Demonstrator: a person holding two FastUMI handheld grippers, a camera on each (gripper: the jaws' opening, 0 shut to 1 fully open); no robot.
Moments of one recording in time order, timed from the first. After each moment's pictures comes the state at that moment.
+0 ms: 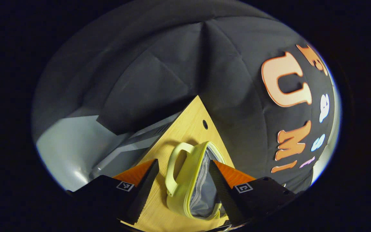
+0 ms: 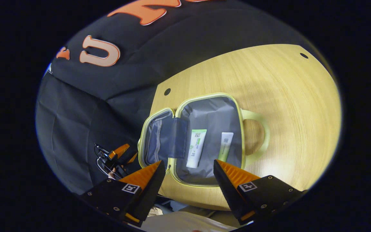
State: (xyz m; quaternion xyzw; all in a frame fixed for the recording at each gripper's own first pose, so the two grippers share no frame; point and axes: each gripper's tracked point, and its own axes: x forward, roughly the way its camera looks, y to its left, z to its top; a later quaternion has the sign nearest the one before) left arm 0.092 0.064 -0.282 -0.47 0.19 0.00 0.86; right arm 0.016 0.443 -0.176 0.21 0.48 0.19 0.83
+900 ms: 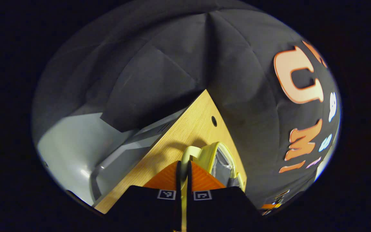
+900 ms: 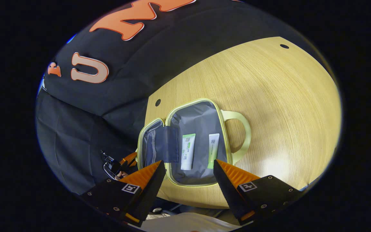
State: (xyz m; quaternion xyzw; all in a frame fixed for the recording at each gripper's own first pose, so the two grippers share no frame) left arm 0.122 0.047 -0.294 -0.43 0.24 0.03 0.87; right arm 0.015 0.415 -0.172 0.26 0.47 0.15 0.83
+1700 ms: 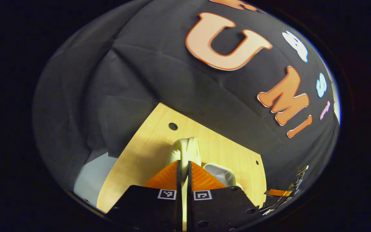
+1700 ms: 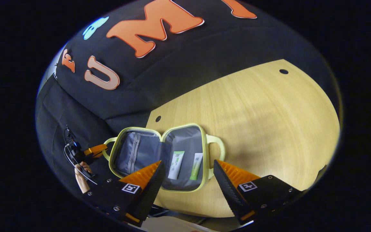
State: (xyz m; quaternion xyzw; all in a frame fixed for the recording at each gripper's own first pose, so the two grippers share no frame) left arm 0.101 -0.112 -0.074 -0.20 0.23 0.00 0.95; right arm 0.027 0.321 -0.125 0.22 0.36 0.15 0.89
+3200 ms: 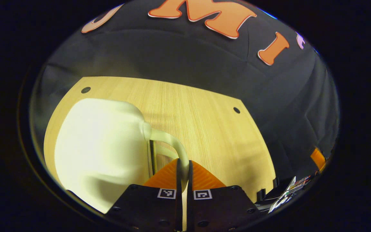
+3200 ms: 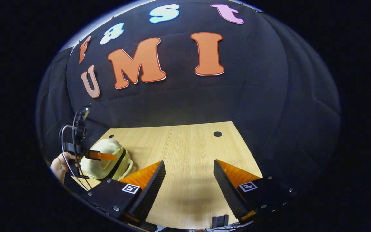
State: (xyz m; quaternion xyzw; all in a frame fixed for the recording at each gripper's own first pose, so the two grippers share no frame) left arm 0.136 -0.518 -0.248 -0.06 0.36 -0.11 0.93; right arm -0.004 0.034 -0.065 0.02 0.18 0.03 0.98
